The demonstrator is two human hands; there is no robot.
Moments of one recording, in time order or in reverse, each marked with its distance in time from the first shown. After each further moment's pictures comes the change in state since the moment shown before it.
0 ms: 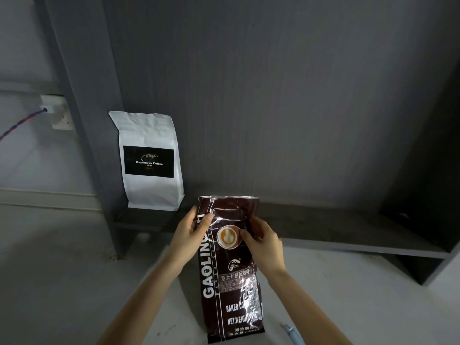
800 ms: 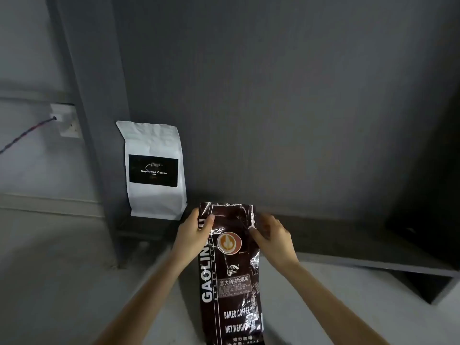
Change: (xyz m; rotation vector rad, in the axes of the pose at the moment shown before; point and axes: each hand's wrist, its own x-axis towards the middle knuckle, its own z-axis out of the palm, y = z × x) left_hand 0.024 -0.002 0.000 0.308 0.092 -0.012; right_hand 0.032 -0.005 -0.019 -0.295 -0.037 -0.183
